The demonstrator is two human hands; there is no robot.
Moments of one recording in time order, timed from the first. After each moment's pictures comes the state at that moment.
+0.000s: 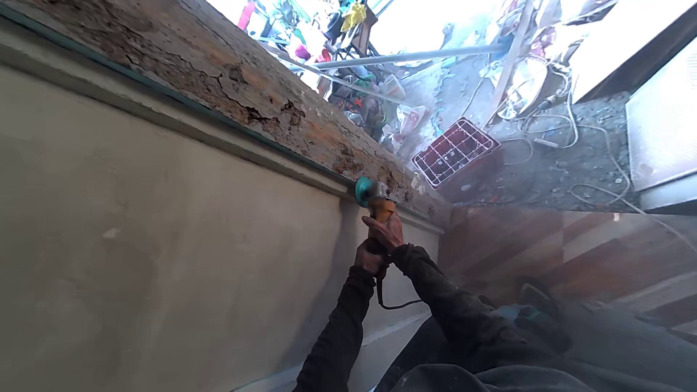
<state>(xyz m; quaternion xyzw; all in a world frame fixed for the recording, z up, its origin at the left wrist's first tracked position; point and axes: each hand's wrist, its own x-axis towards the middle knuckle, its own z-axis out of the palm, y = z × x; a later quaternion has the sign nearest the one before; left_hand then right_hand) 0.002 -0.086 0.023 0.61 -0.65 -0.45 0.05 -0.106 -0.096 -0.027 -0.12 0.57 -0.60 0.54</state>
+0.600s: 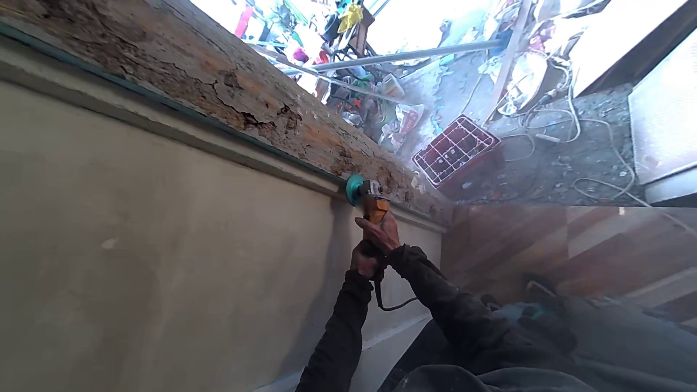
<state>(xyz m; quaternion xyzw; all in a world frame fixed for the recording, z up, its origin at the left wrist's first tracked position) 0.007 -0.084 0.034 0.59 -0.65 -0.46 0.09 -0.107 -0.092 -0.004 -0.15 0.57 -0.61 0.53</state>
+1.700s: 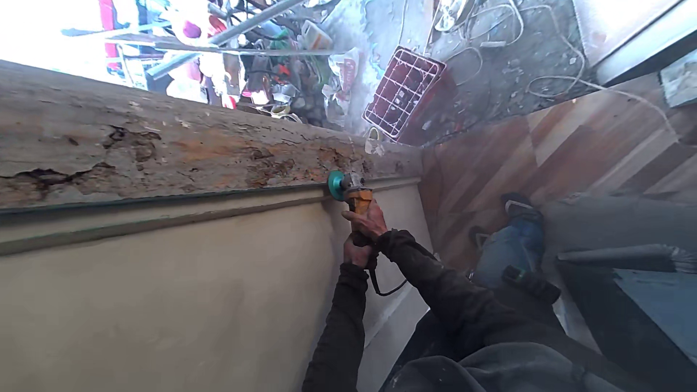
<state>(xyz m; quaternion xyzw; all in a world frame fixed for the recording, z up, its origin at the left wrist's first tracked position) -0.008 -0.106 -0.054 0.63 -0.68 -0.37 -0.08 -0.099 -0.104 -0.125 0.00 0.57 -0.58 0.59</state>
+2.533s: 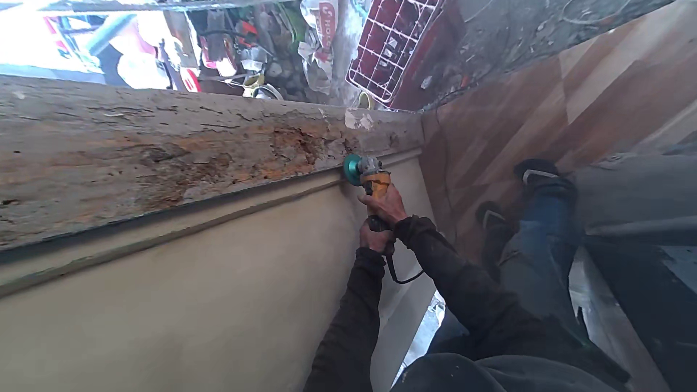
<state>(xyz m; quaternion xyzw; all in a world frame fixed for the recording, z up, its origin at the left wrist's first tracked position) -0.006 -0.117 -0.193 0.65 -0.63 -0.39 -0.15 -0.091 -0.102 -0.269 0.07 0.56 -0.56 0.60</state>
